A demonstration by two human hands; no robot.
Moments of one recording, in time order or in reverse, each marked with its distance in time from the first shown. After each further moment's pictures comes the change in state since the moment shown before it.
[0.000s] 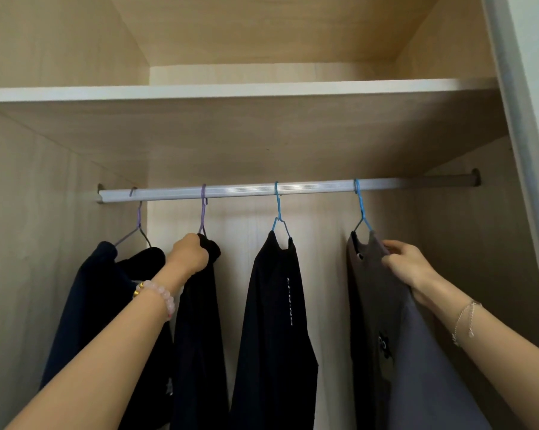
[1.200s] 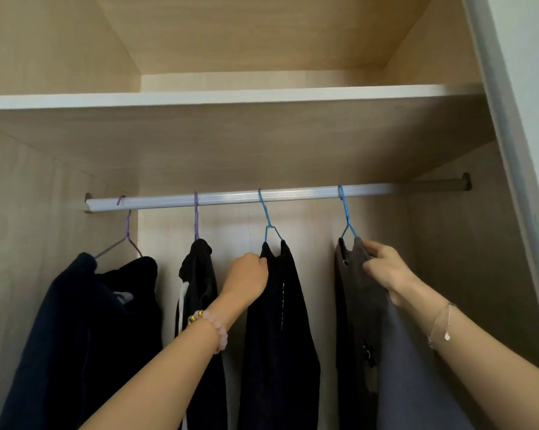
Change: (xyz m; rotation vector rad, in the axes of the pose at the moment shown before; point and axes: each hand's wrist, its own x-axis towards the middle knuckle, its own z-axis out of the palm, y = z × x) left_hand -0.024 0.053 0.080 -0.087 -0.054 0.231; right_hand 0.010 -0.001 0.020 0.107 -0.073 -0.088
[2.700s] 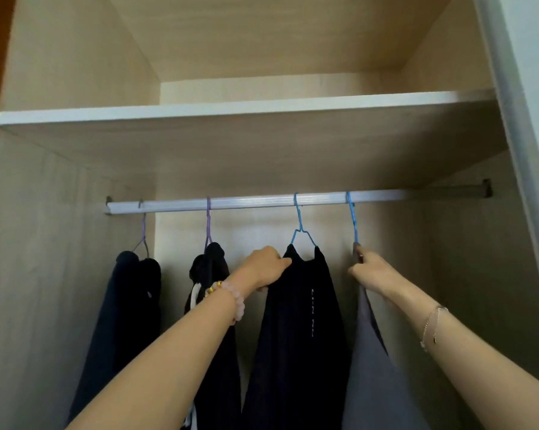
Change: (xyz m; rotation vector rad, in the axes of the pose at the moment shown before) left_hand 0.013 0.029 -0.014 0.112 -0.234 -0.028; right_hand 0.005 -0.017 0.015 -0.385 -0.149 -0.006
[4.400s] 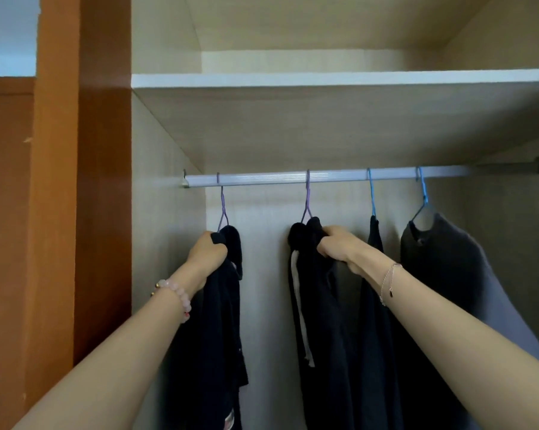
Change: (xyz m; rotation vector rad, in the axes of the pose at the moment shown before) left_hand -0.045 -0.242 -0.132 -0.454 0.327 -0.185; right_hand -0.055 -0.163 0.182 0.050 -0.114 0.075
